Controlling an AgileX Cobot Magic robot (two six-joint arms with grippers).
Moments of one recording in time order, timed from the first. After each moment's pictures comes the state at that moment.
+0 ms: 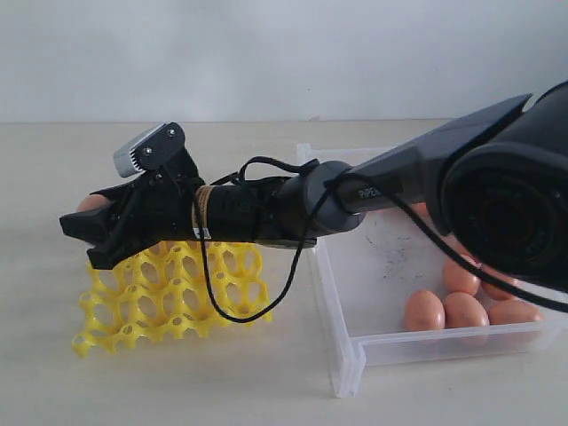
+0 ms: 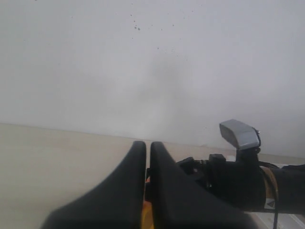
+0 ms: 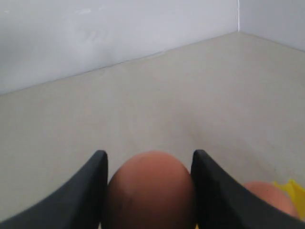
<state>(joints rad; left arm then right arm) -0.12 0.00 0.00 -0.39 0.02 0.19 0.77 2.37 -1.53 -0.90 -0.83 0.79</state>
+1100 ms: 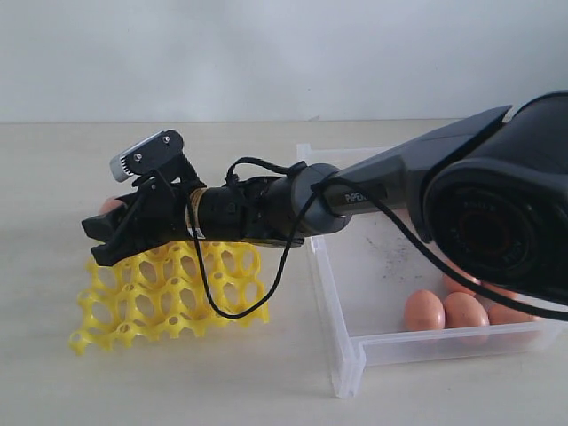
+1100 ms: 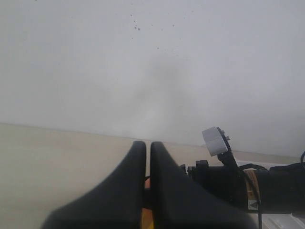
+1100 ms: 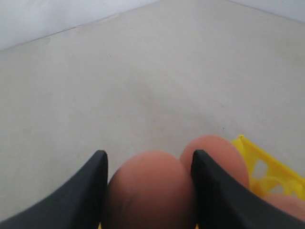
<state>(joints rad) -0.12 0.00 0.00 -0.39 0.02 0.19 0.78 2.40 -1.59 -0.88 -0.61 0.81</state>
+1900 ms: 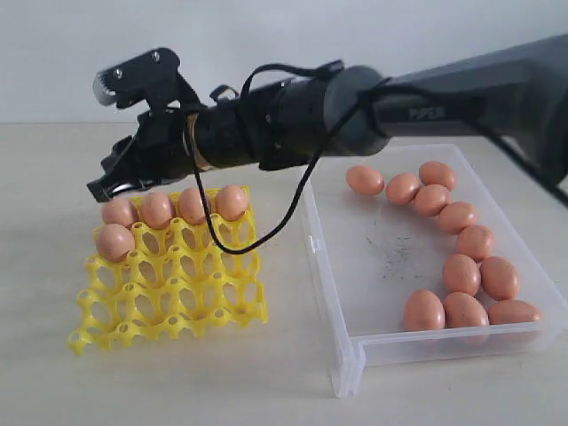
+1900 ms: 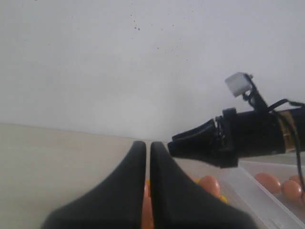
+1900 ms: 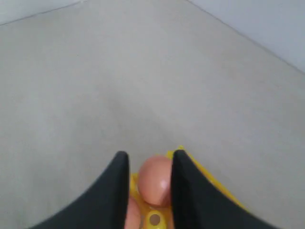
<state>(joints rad) -0.12 0.00 0.00 -0.39 0.02 0.19 0.78 2.14 -1.59 -1.54 -0.30 1.47</state>
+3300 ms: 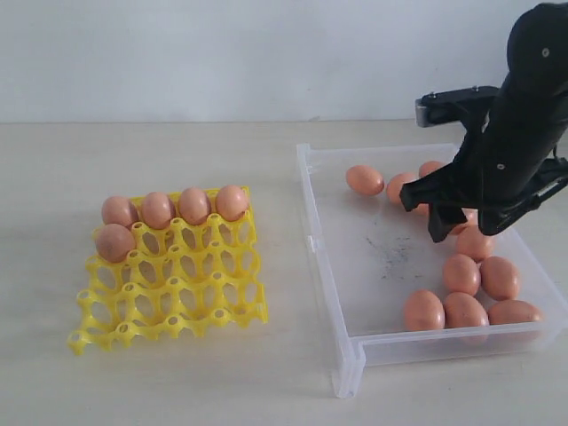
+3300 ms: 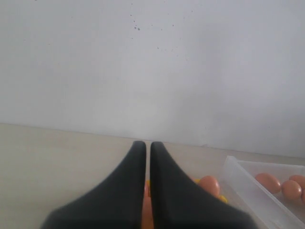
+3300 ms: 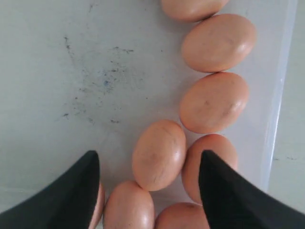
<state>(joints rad) -0.12 0.00 0.00 -0.39 0.02 0.19 0.31 1.72 -1.15 -0.04 0.84 0.09</state>
